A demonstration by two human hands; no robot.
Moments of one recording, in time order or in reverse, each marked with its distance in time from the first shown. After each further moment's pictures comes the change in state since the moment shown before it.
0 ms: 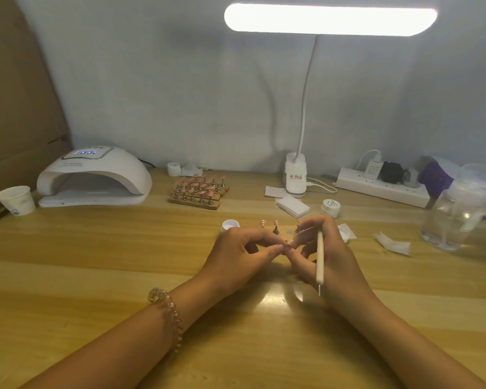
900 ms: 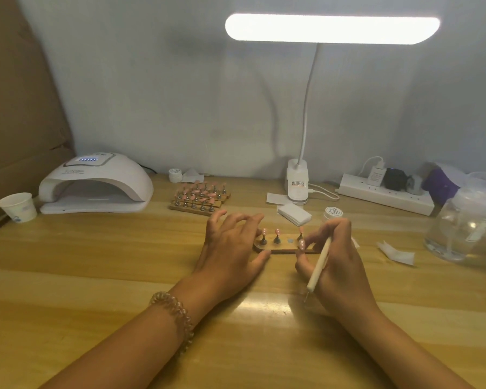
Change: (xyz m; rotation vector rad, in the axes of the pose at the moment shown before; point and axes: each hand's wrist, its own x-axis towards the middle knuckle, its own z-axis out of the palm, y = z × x) left_hand 0.017 -0.012 -0.007 0.814 0.022 0.083; right_hand 0.005 0.010 0.003 -0.254 0.185 -0.142
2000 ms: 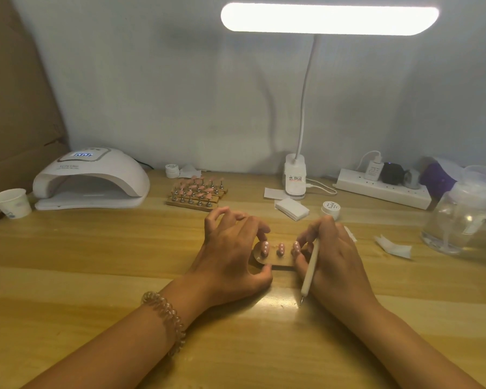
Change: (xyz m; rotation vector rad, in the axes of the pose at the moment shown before) left_hand -0.014 0.006 -0.011 -0.124 0.034 0.121; right_hand -0.002 0.007 -0.002 -0.248 -0.108 -0.101
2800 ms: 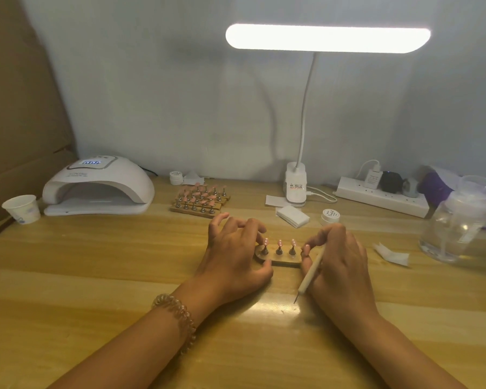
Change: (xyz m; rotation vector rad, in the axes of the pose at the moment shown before) left_hand 0.008 -0.002 0.010 0.050 0.014 -0.106; right_hand -0.002 -0.011 -0.006 -0.119 0.103 0.077
